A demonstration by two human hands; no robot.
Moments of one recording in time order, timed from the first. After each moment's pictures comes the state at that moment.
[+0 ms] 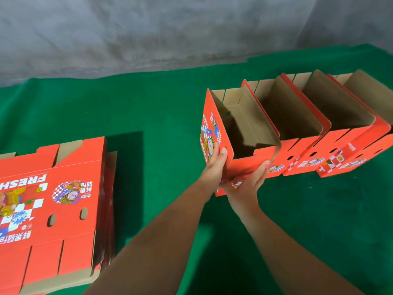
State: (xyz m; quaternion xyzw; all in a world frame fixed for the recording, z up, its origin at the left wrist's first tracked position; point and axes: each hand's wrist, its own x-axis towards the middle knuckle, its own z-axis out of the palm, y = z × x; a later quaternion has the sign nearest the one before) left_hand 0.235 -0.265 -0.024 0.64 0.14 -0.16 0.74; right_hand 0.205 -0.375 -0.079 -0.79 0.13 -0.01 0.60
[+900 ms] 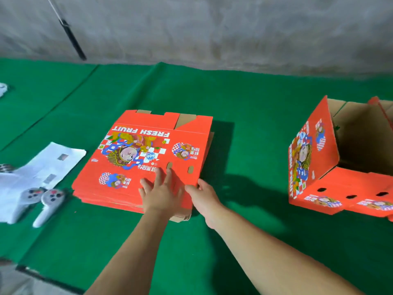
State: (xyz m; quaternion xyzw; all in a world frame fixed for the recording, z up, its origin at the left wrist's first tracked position) left_hand -0.019 0.003 -0.029 0.88 0.42 -0.10 0.18; right_hand 0.055 -0.110 -0.032 -0.71 -0.04 0.41 0.56
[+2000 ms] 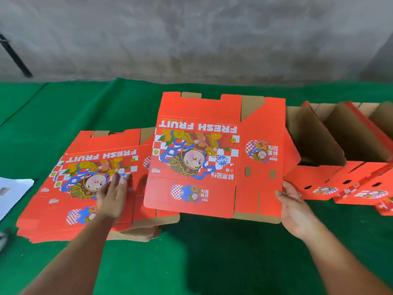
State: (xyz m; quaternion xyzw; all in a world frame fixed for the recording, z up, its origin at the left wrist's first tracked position) left_hand -0.008 0.066 -0.052 0.84 0.38 0.11 0.36; right_hand 0.185 -0.388 -0.048 -0.61 0.06 0.23 0.76
